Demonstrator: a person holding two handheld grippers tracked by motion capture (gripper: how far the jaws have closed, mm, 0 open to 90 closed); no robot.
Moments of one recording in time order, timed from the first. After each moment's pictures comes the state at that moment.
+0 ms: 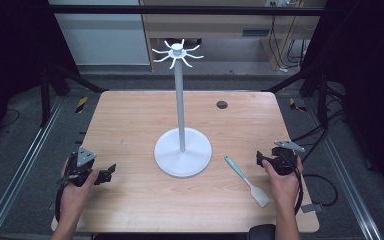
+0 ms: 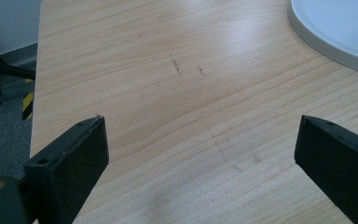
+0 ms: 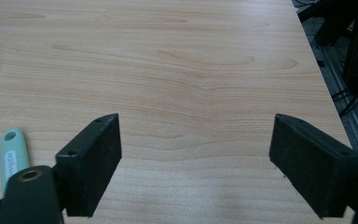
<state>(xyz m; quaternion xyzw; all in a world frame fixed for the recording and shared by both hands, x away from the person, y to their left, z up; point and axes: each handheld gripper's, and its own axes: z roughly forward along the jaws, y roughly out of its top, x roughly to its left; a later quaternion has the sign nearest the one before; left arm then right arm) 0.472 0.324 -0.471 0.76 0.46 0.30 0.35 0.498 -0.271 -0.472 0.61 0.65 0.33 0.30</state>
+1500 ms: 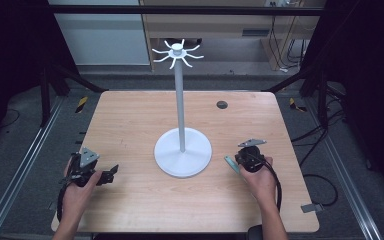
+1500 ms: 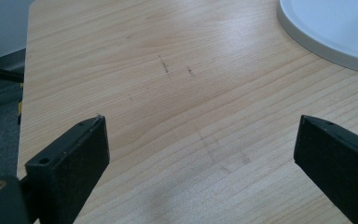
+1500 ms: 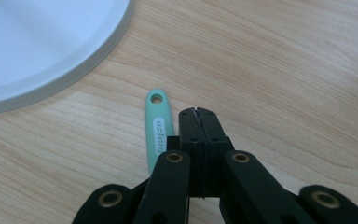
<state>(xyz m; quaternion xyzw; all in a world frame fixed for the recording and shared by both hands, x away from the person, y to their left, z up) 0.471 0.318 -0.472 0.77 0.45 0.29 0.35 0.514 -0.194 -0.478 0.49 0.79 0.29 0.21</state>
